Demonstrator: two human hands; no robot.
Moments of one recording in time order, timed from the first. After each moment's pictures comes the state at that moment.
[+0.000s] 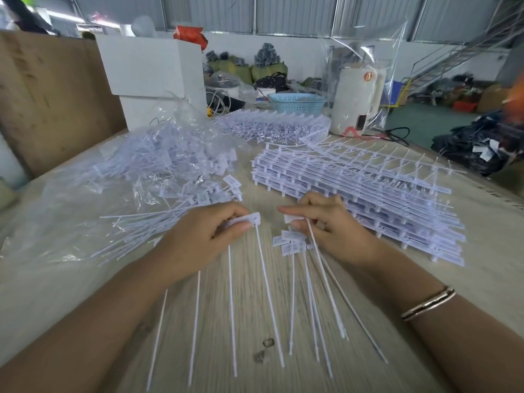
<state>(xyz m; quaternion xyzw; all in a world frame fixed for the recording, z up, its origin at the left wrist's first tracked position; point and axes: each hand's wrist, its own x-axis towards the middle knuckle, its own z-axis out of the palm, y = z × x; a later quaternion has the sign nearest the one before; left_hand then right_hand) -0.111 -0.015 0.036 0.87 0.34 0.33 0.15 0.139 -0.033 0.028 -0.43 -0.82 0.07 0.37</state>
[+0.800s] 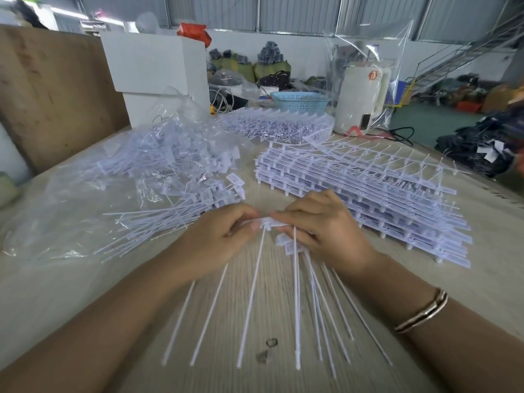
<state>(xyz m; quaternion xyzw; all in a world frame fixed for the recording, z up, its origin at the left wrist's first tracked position) -0.099 -0.024 0.033 0.84 0.39 0.32 0.23 0.114 -0.042 0.035 -0.33 -0.84 -0.20 0.37</state>
